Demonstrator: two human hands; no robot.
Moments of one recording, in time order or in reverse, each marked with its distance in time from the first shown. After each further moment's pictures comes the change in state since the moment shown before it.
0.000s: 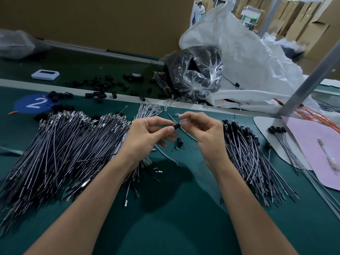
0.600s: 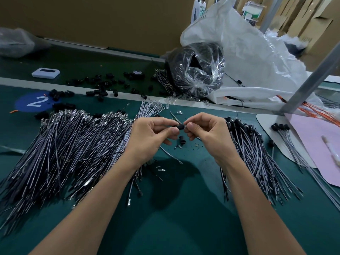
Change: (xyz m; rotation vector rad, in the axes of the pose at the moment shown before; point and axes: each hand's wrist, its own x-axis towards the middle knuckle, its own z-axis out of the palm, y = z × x) left_hand -0.001 -0.002 0.004 0.149 0.034 0.092; right_hand 0.004 0.002 -0.011 -0.083 -0.081 0.132
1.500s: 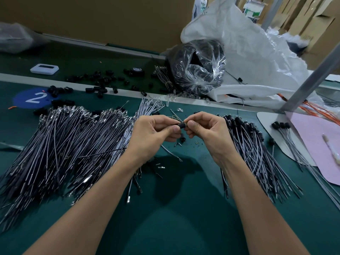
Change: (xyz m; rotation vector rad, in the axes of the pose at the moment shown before) left_hand -0.001 -0.003 0.005 -0.083 0.004 -0.042; right_hand -0.001 0.007 -0.001 0.111 -0.017 0.017
